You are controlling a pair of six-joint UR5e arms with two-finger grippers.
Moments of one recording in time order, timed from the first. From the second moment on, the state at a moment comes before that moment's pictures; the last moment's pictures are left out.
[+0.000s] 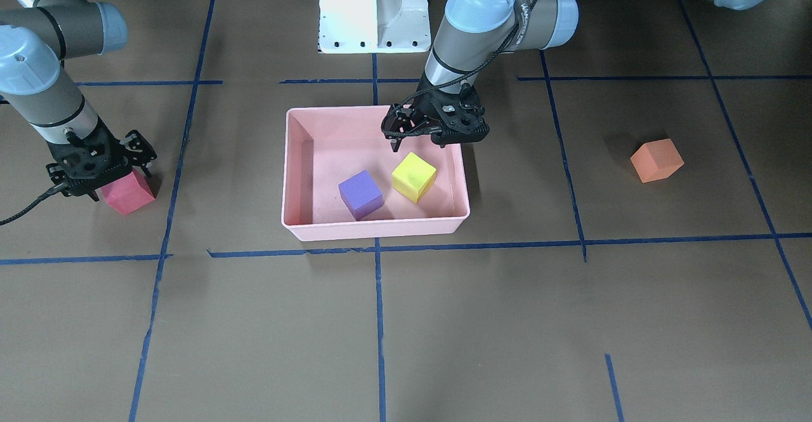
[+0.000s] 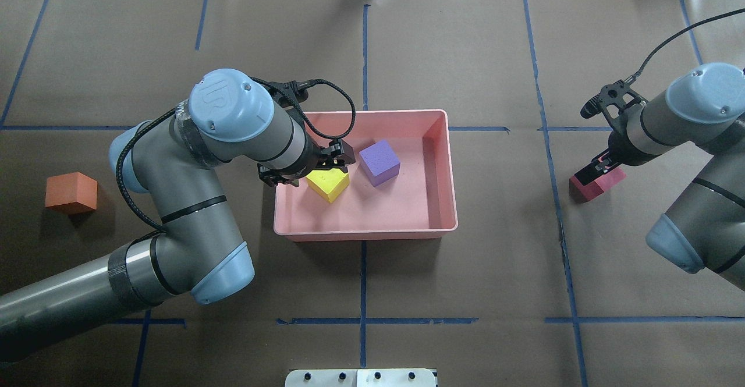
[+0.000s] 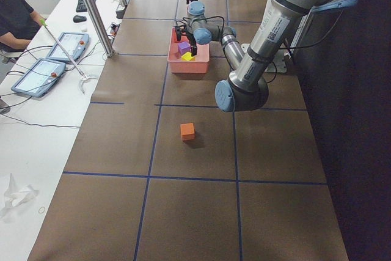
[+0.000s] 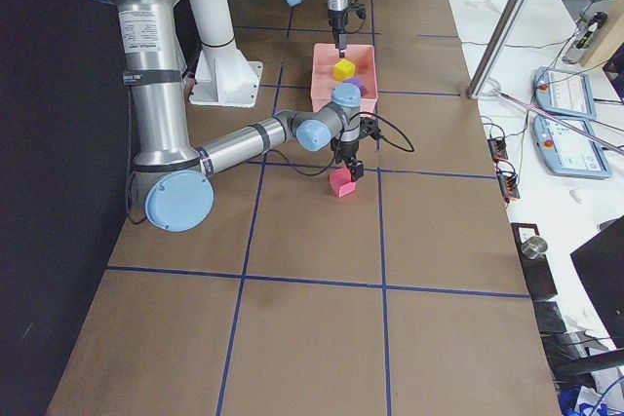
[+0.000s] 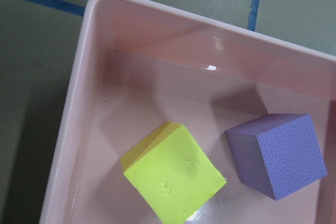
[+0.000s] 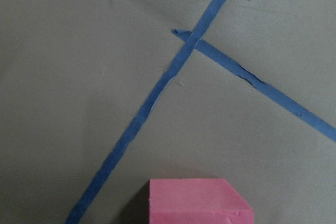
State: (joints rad) left arm -0.56 -2.22 -1.71 -1.77 -1.92 -1.47; right arm 0.85 -1.46 1.77 -1.32 2.03 0.32
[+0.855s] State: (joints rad) left arm -0.64 -2.05 -1.95 -1.76 -1.93 -1.40; right arm 0.86 -1.46 1.71 -1.32 2.11 0.26
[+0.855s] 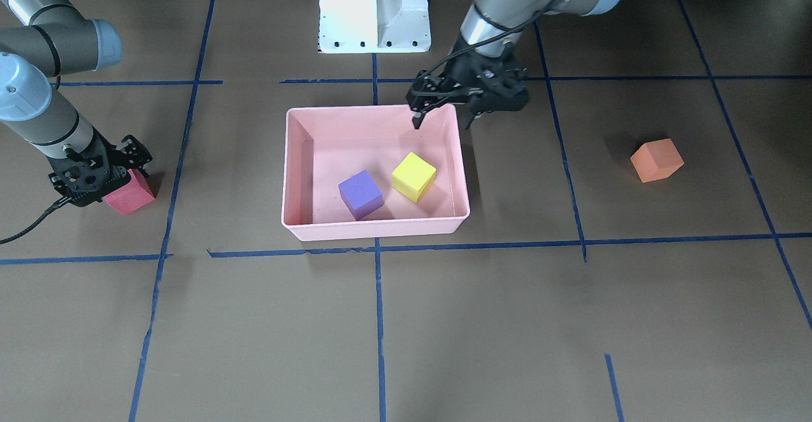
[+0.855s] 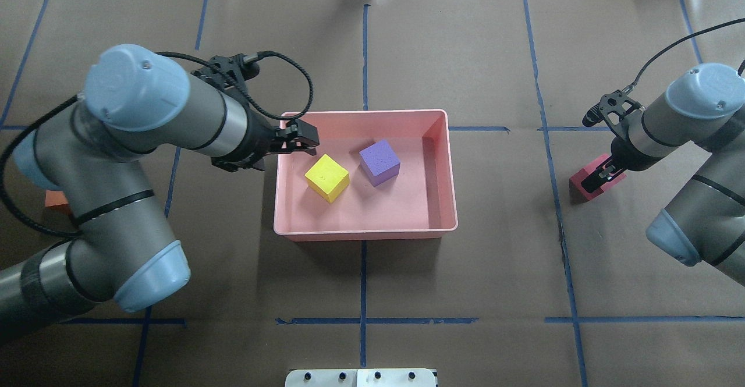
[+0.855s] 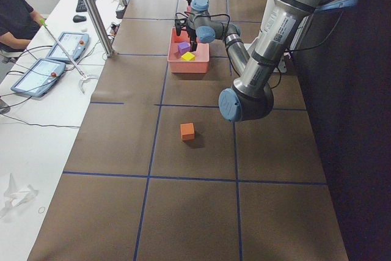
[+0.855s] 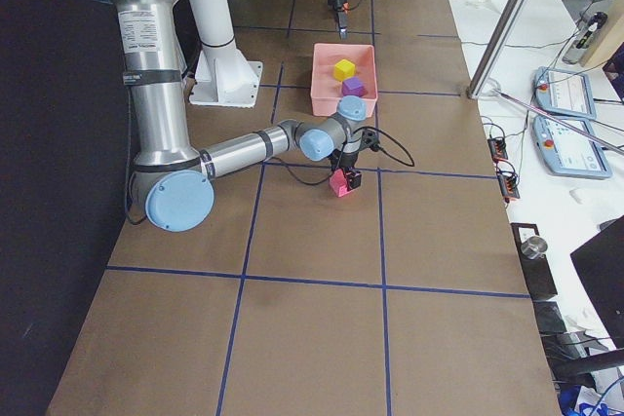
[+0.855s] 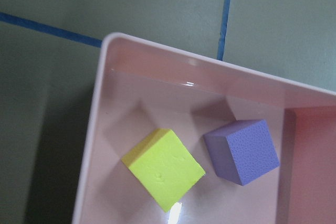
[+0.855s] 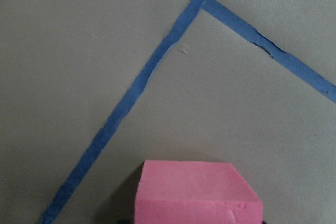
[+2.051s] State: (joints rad) left arm -1.01 -1.52 -1.95 -1.77 -2.16 -0.52; right arm 0.72 -1.18 1.93 -1.39 2.14 1.08
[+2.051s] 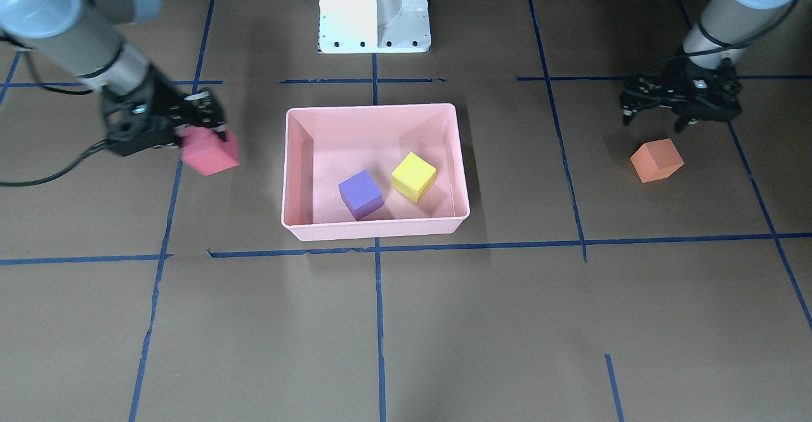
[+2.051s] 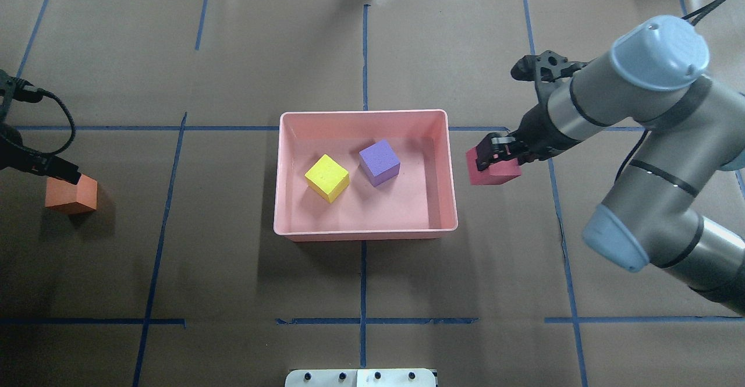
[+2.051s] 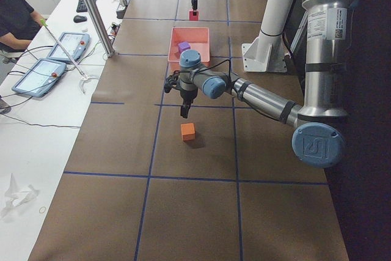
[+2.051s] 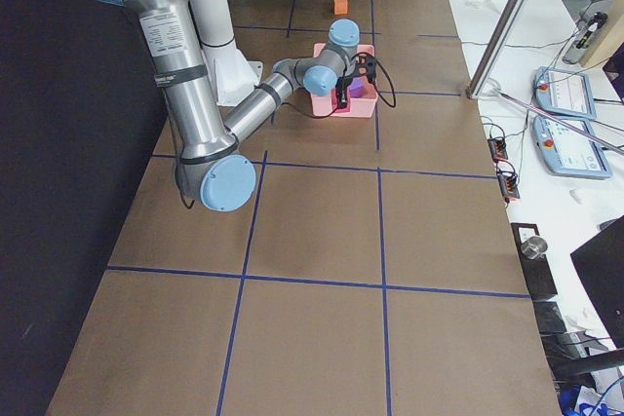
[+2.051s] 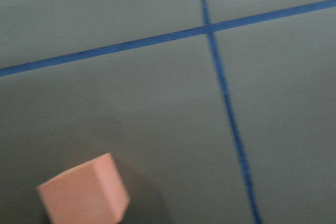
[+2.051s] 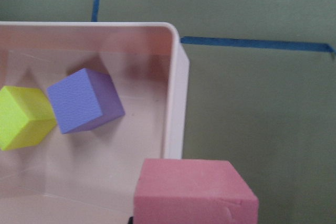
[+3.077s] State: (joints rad) left arm -1.06 -1.57 -1.76 -1.80 -2.29 -0.77; right arm 0.58 -1.03 1.88 -1.49 1.94 1.31
